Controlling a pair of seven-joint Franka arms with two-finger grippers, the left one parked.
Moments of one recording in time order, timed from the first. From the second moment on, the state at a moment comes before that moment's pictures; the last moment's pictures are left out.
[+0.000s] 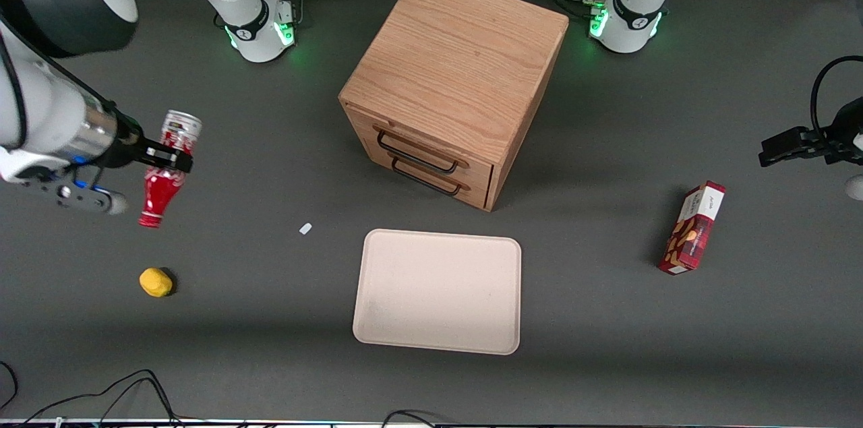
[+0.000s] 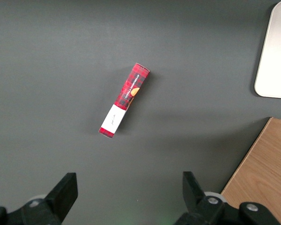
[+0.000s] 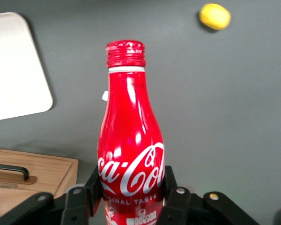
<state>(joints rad) 0.22 0.30 -0.03 -1.28 0.01 1.39 0.45</state>
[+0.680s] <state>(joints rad) 0.39 0.88 -0.03 -0.92 0.06 1.77 0.45</state>
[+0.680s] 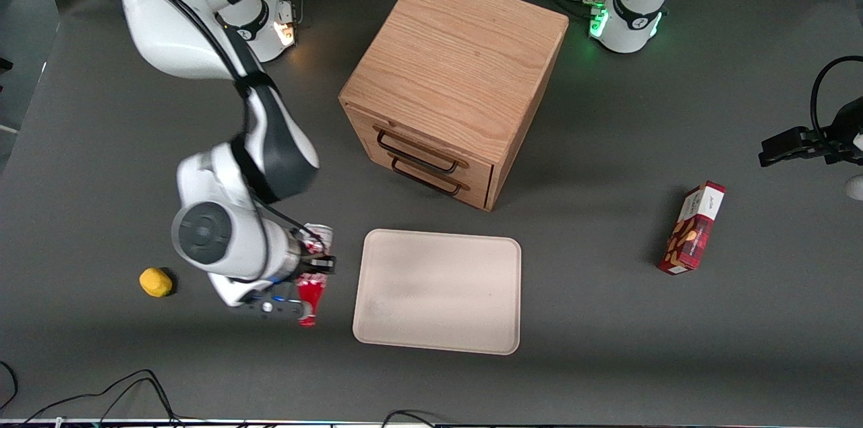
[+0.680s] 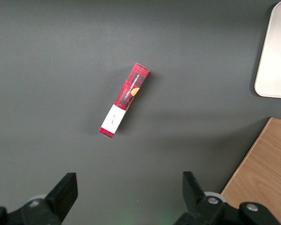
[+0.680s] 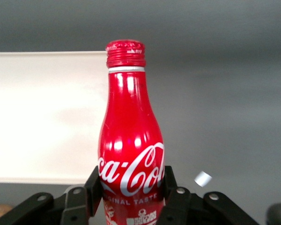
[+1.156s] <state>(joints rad) 0.43 1.02 -0.03 -0.90 0.06 1.92 0.45</state>
